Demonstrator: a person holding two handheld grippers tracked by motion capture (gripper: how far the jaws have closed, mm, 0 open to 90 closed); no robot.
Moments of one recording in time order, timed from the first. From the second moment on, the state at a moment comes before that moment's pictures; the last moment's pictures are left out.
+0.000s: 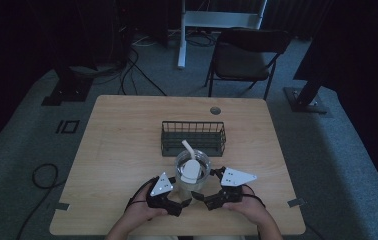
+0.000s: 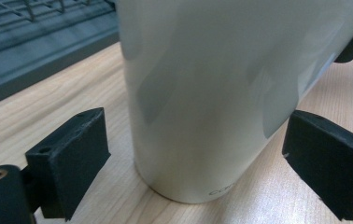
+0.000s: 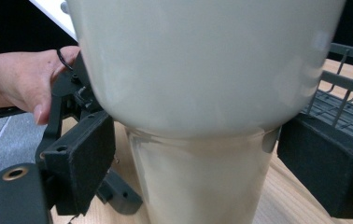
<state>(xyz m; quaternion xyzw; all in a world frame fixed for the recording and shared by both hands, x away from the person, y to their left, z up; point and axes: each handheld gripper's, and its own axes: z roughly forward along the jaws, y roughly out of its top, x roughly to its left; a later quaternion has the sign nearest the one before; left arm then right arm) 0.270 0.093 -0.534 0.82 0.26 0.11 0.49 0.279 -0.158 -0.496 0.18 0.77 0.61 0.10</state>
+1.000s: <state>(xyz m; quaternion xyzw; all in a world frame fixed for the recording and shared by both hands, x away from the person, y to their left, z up) 0.286 0.078 -0.539 0.81 0.20 0.12 0.54 0.293 -0.140 -0.502 0.17 0.77 0.61 0.11</state>
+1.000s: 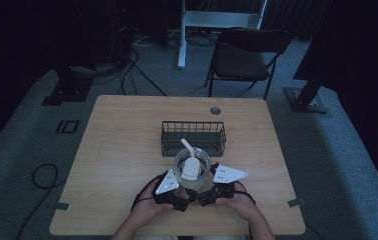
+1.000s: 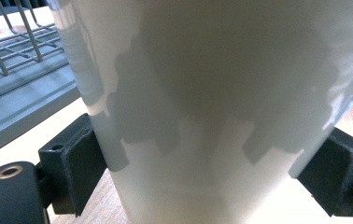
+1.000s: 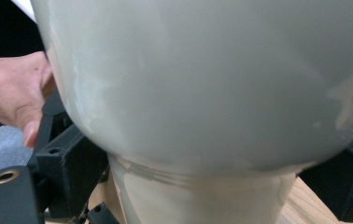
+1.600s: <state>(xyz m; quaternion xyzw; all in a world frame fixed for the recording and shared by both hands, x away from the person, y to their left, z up) 0.299 0.077 -0.510 0.81 0.20 0.12 0.55 0.301 -0.140 -0.482 0.17 0.75 0.63 0.12</state>
